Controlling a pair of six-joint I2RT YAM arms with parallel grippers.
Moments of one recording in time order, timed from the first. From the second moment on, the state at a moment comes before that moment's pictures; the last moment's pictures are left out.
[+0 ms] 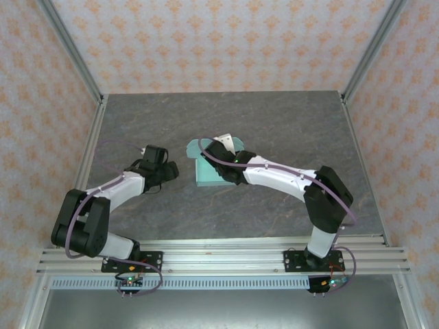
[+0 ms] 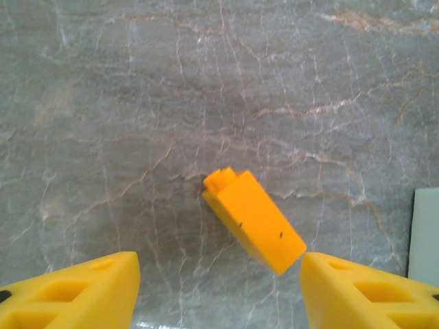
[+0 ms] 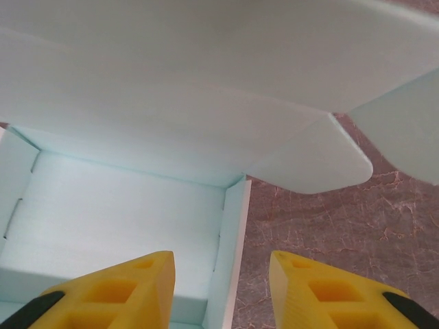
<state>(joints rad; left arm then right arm) -0.22 1.44 0.68 -0.22 -0.08 -0.58 0.91 1.76 1.30 -0.60 0.57 0.45</state>
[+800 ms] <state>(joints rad) -0.24 1.62 0.79 -0.17 -0.11 -0.60 0.91 1.76 1.28 -0.59 0.54 0.44</state>
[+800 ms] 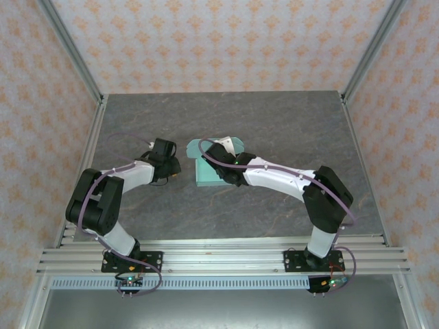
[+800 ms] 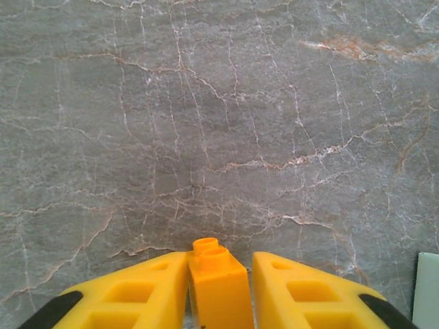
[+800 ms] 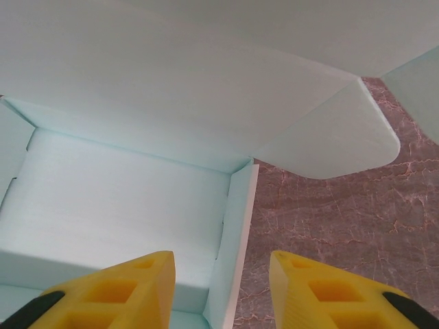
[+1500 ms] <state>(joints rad) -0.71 1.35 0.82 -0.22 -0.22 -0.46 0.71 1.36 1.11 -0.60 0.42 0.42</state>
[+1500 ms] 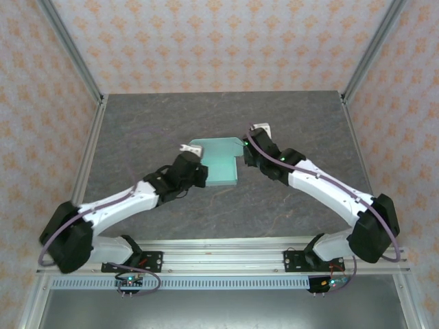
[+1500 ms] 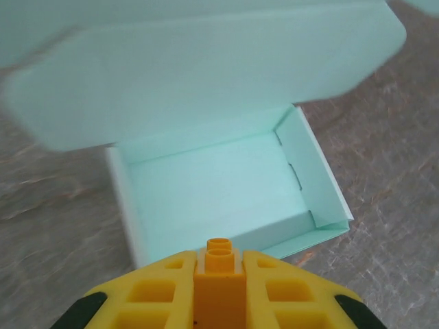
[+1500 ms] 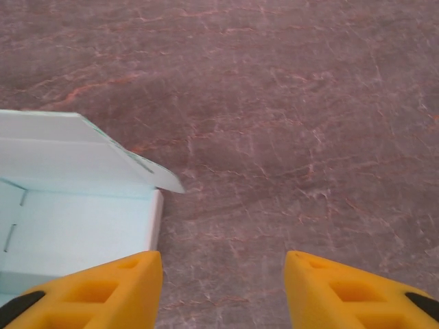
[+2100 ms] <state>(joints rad) -0.76 1.71 1.01 -0.21 -0.42 -0.28 0.66 1.31 1.04 -0.62 0.36 0.42</state>
